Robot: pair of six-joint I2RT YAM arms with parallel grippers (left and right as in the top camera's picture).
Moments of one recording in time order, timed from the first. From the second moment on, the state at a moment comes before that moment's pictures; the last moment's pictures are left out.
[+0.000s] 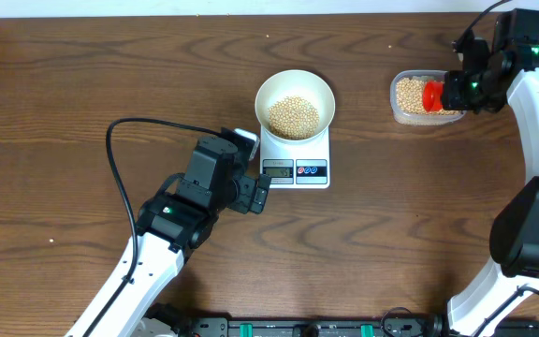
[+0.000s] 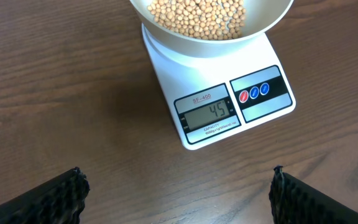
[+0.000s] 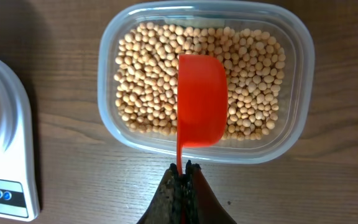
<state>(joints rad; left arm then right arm) -0.45 1.14 0.83 -0.55 0.02 -0.07 -0.15 1.94 1.70 -0.99 -0.24 -0.14</state>
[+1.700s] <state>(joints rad) -0.45 1.14 0.83 -0.55 0.02 -0.07 -0.40 1.95 1.70 -1.01 -0.94 -0.18</state>
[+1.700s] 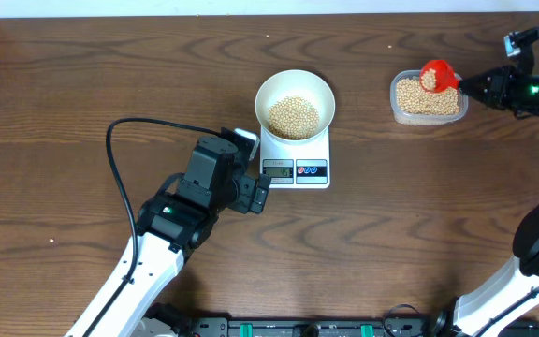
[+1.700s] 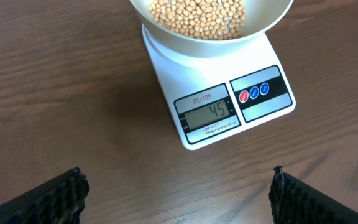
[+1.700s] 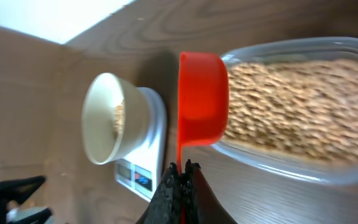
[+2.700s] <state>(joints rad) -0.45 1.14 0.83 -0.55 0.02 -0.07 0.12 1.95 1.71 -0.81 -0.84 -0.08</state>
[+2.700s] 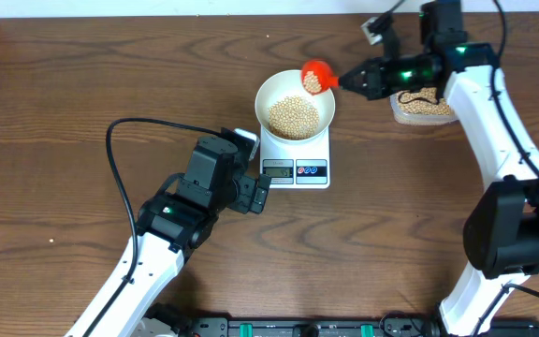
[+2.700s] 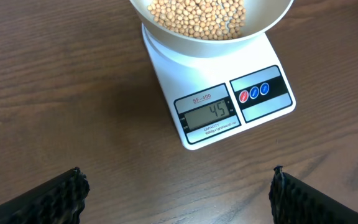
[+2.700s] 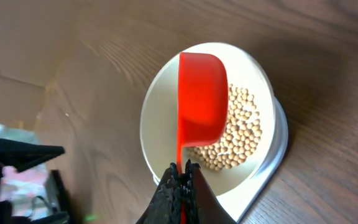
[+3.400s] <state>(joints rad) -0.45 1.14 0.83 -0.55 0.02 -0.07 0.36 1.95 1.73 -0.82 -0.35 -0.13</state>
